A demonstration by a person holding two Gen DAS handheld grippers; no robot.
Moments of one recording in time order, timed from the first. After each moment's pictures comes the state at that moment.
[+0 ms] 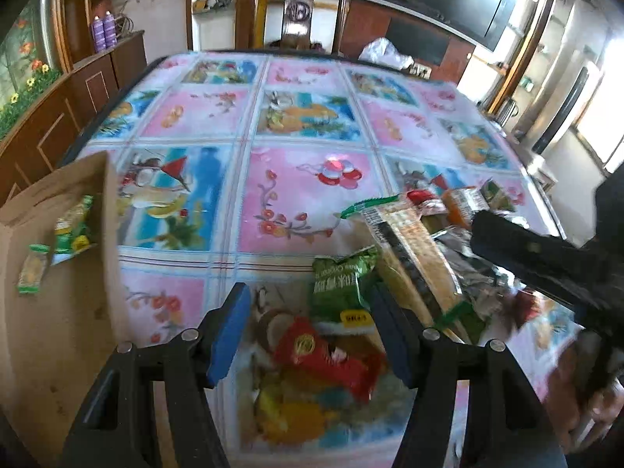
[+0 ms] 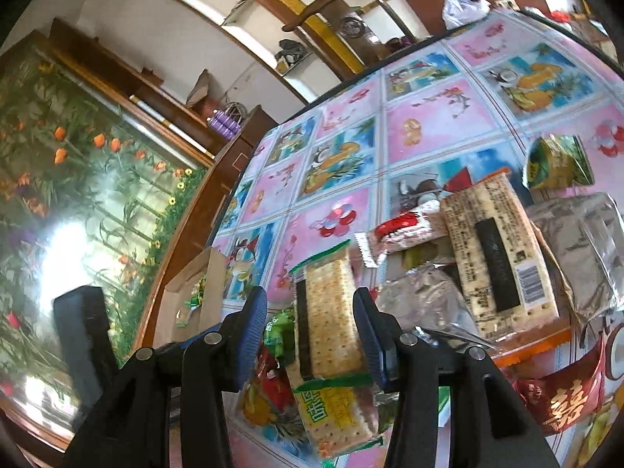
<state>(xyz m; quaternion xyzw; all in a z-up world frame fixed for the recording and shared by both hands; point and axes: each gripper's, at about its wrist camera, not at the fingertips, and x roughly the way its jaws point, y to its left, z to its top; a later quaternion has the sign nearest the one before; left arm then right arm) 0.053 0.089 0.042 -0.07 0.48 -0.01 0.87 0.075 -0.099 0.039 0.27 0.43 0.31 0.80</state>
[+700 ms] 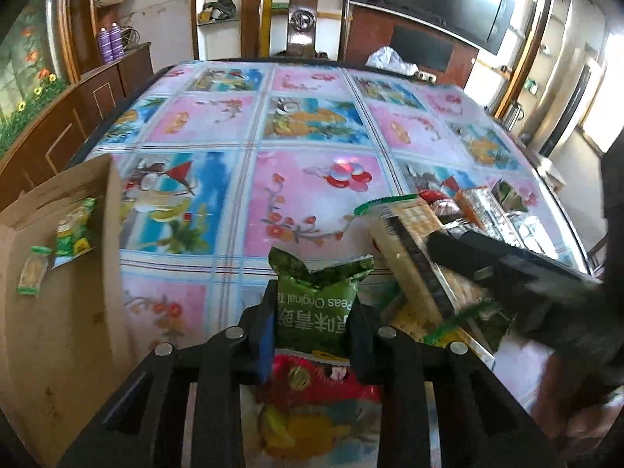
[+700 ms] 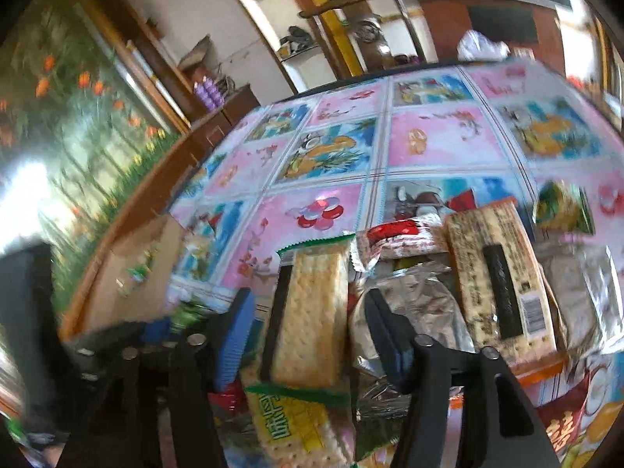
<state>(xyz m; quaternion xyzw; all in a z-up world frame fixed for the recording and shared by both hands) 0.040 0.095 0.040 -0.06 0.45 0.01 0.89 0.069 -0.042 0.033 0.08 0.42 0.27 0.86</state>
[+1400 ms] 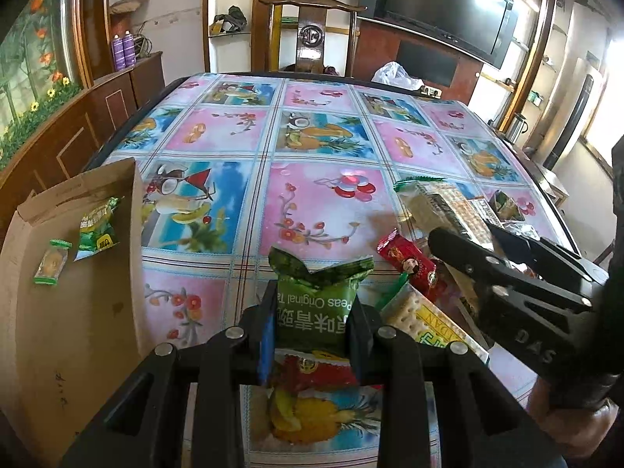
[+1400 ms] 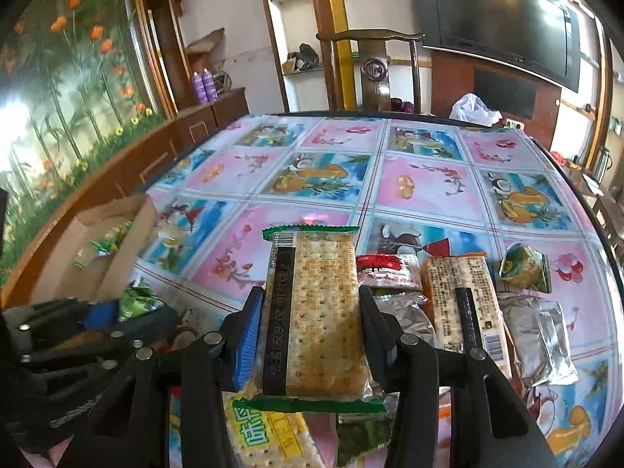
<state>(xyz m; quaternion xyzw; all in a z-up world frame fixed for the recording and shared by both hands) 0.025 0.094 0.051 -0.06 0.43 0.02 0.90 0.048 -0.039 0.051 0.00 0.37 0.24 0.90</state>
